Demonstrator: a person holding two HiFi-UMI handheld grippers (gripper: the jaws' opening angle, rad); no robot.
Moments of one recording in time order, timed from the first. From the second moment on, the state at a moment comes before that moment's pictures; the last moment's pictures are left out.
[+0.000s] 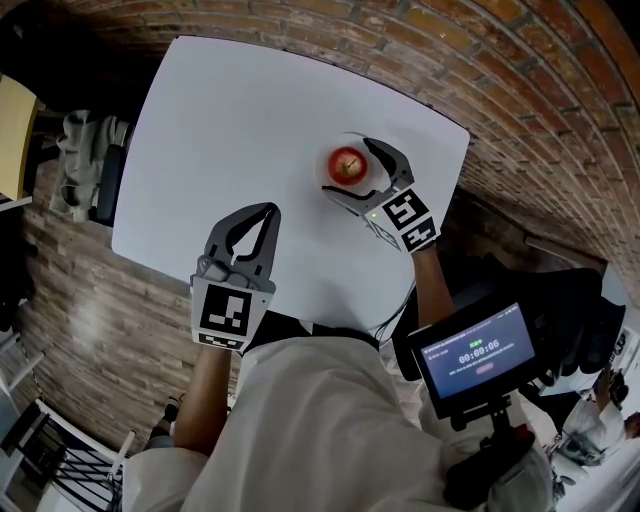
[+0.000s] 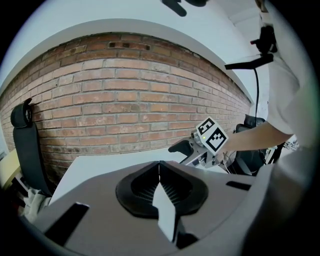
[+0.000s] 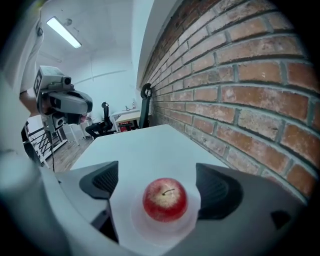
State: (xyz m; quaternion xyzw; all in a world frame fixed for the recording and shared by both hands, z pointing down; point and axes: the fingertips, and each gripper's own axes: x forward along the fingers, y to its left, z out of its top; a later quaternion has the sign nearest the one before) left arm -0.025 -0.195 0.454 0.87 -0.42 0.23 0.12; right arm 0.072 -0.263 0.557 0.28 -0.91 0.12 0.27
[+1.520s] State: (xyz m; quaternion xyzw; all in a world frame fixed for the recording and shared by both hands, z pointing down) left arm -0.021 -0.191 0.469 0.87 -0.42 0.24 0.13; right arm 0.086 -0.271 0.618 0.38 -0.89 0.11 0.22
